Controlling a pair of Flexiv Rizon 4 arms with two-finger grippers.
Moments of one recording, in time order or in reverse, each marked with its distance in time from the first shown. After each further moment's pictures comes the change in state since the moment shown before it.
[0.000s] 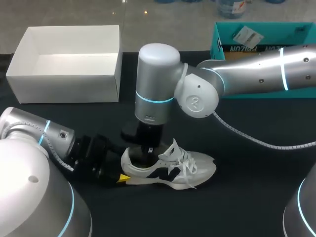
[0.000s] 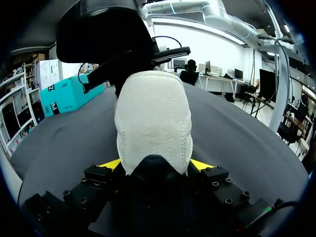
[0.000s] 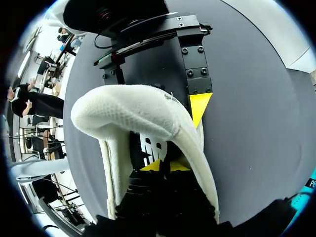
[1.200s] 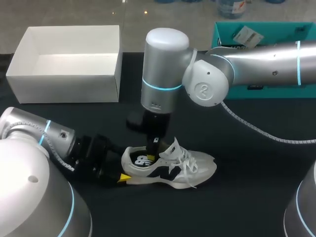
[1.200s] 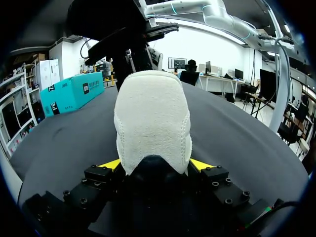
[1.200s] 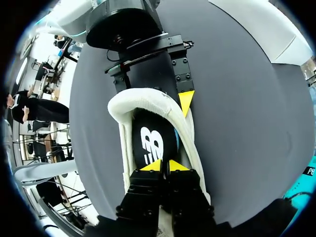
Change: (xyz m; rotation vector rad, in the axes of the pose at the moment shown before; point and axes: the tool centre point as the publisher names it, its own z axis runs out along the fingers) left arm -0.001 -0.001 0.001 0.000 -0.002 -0.001; right arm -0.001 -0.012 -0.046 -0.009 -0.034 0.049
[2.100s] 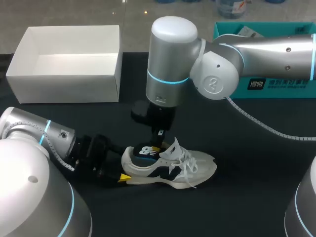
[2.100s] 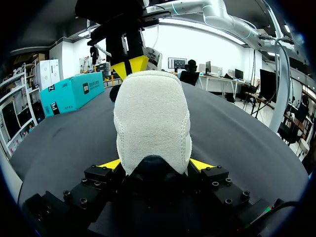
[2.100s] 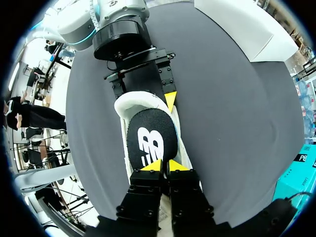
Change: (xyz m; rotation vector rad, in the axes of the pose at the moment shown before) left arm 0.000 0.000 0.000 0.000 0.000 0.000; right arm -0.006 -0.011 -0.031 -0.020 -0.081 0.055
